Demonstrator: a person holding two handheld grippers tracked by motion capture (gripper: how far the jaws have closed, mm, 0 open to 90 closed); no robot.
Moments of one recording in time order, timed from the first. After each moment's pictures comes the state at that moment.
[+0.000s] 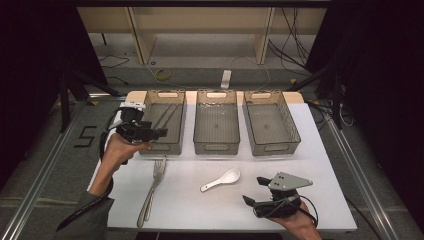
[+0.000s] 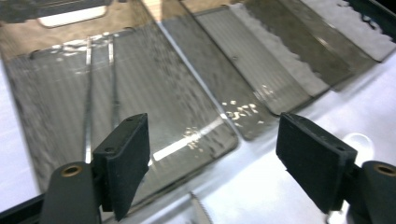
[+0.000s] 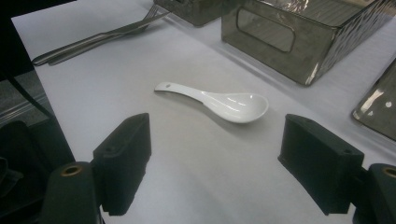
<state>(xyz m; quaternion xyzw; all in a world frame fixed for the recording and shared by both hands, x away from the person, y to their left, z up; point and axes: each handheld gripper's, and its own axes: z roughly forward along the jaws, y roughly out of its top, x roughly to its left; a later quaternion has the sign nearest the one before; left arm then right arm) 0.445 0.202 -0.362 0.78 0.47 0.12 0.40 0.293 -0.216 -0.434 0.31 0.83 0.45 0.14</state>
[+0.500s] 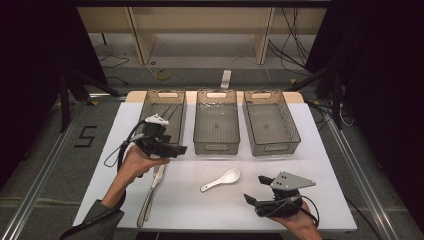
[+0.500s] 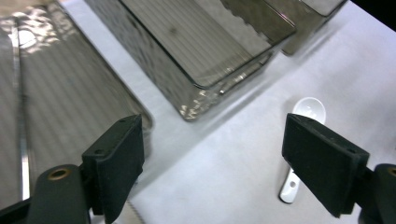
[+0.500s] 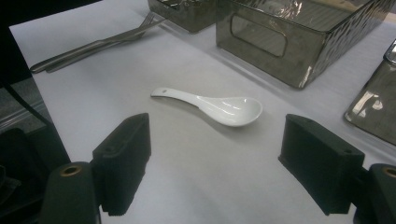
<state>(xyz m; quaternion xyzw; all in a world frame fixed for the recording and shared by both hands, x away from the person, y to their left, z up) 0.421 0.150 -0.386 0.82 0.41 0.08 0.39 0.292 -0.220 -0.433 0.32 0.82 0.45 0.15</state>
